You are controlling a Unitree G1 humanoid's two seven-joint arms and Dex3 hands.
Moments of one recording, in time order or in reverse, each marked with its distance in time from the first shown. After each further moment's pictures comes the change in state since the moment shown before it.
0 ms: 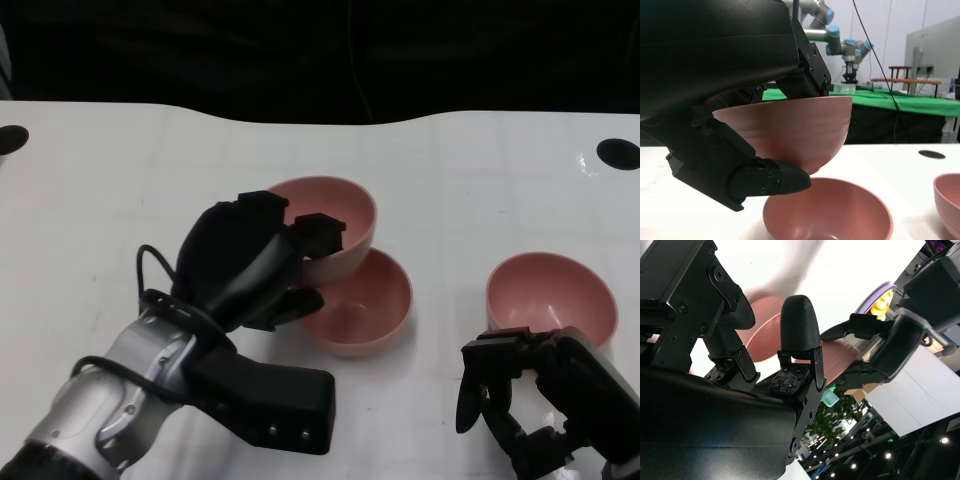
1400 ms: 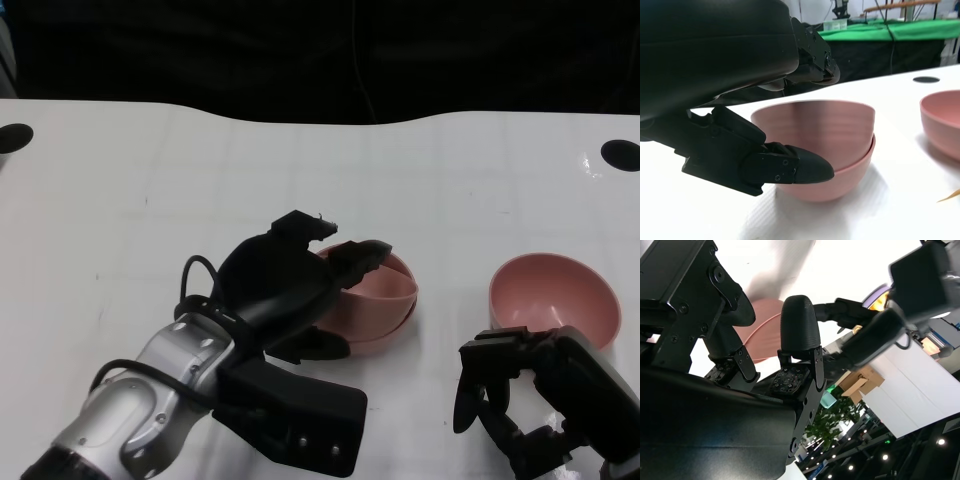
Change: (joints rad) left arm 0.017 0.002 -0.058 -0.095 0.007 0.113 -0.286; right arm -0.003 0.001 0.004 -0.003 -0.001 -0.001 0.000
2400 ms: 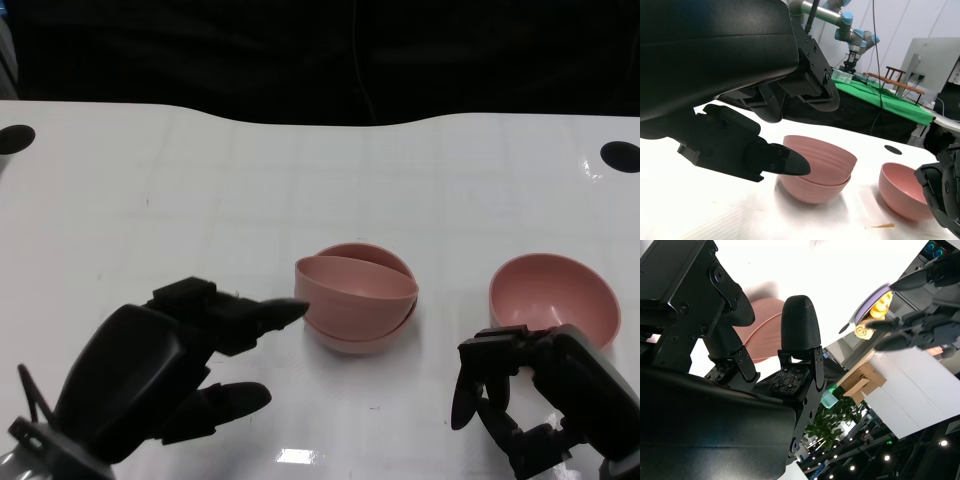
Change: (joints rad) left arm 0.558 0.117 0.408 -0.429 -0.310 -0.285 0.040; right arm -0.001 0.000 0.000 -0.011 -0.002 0.024 0.003
